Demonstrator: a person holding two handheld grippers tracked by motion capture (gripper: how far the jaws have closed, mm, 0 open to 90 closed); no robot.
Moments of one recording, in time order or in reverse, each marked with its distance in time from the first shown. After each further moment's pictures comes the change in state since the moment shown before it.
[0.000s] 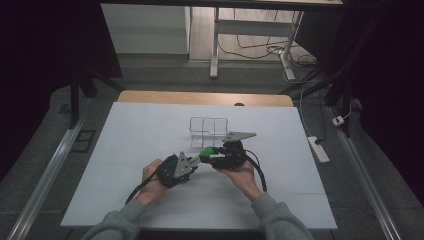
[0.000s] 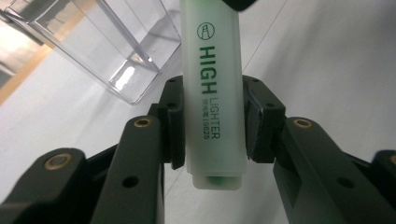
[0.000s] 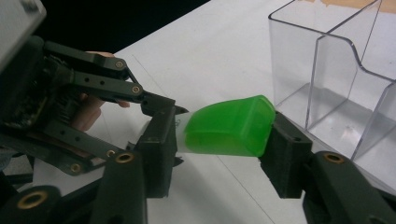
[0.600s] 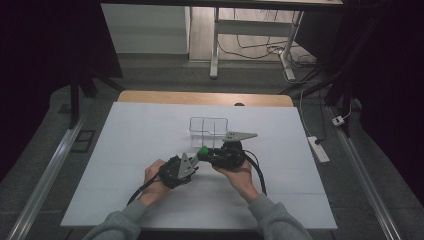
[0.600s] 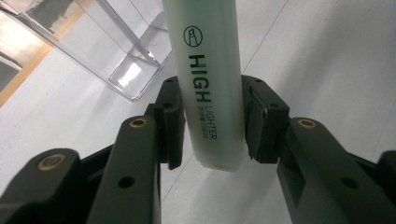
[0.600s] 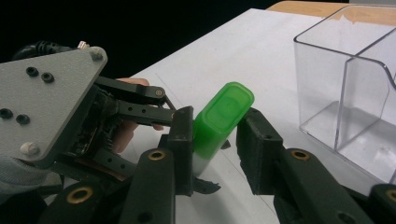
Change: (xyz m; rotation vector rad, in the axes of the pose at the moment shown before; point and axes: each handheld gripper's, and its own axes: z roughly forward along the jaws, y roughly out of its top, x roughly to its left) left arm -0.003 0.000 0.006 0.009 0.021 0.002; right arm 0.006 0.002 0.000 -0.074 0.078 0.022
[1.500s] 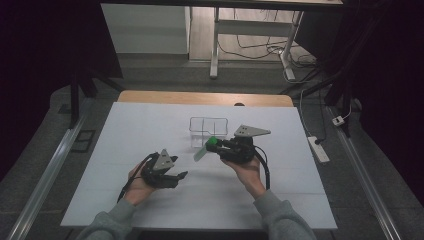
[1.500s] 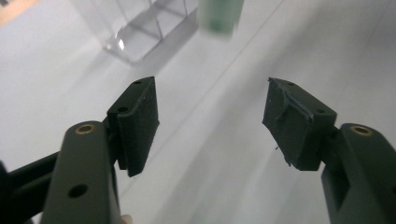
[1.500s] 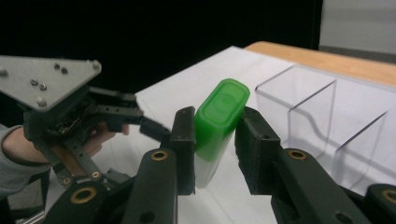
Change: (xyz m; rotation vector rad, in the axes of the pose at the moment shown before) left arm 0.030 -0.035 -0.036 -0.025 -0.149 -0.226; right arm -0.004 0.019 -0.030 -0.119 -0.060 -0.068
